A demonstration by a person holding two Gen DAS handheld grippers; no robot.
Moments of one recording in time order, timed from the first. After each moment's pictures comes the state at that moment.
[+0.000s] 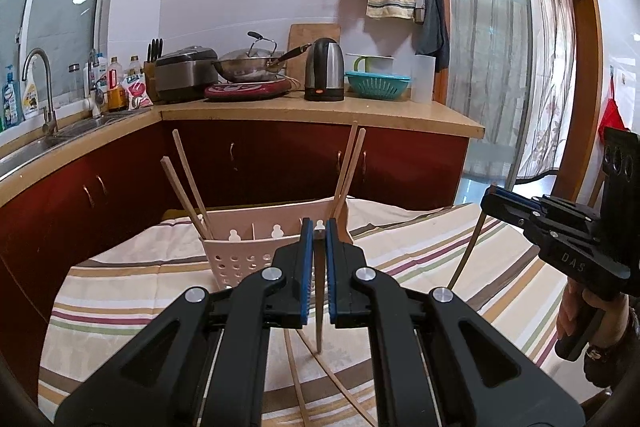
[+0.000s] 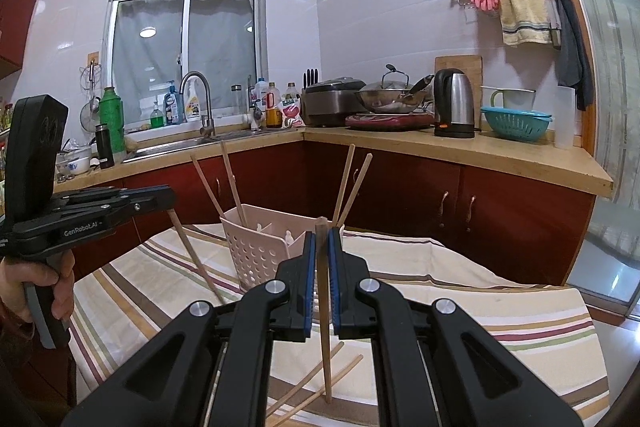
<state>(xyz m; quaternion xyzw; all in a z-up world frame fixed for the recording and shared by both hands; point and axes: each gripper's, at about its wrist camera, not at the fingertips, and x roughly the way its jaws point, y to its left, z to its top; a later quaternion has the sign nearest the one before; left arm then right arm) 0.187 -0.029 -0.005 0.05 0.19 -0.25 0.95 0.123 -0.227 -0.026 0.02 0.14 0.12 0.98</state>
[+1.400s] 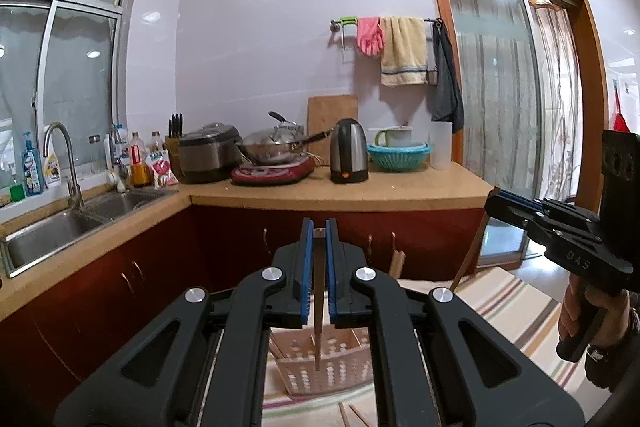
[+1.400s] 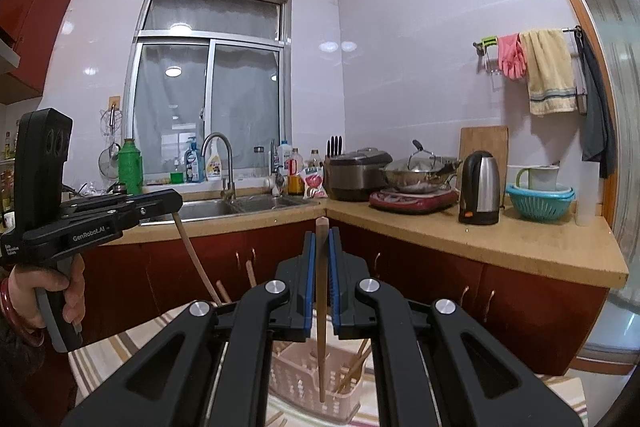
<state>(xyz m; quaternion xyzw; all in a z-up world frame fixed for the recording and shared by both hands) 0.208 -0.001 0.114 0.06 0.08 -0.22 0.97 0.160 -0.209 0.084 0.02 0.03 0.16 0.99</state>
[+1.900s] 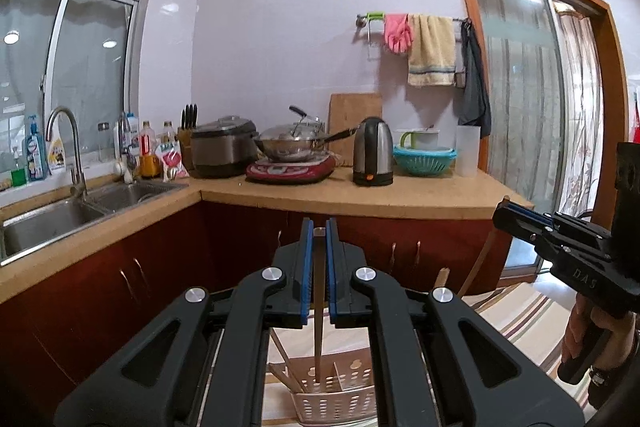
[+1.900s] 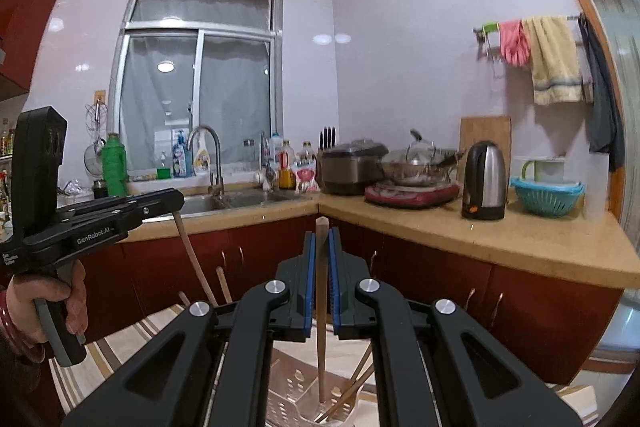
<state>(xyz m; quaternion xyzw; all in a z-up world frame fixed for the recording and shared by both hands) 0.274 -0.001 0.088 0.03 0.09 -0.19 0.98 0.222 -0.200 0.064 0.02 0.06 0.15 0.99</state>
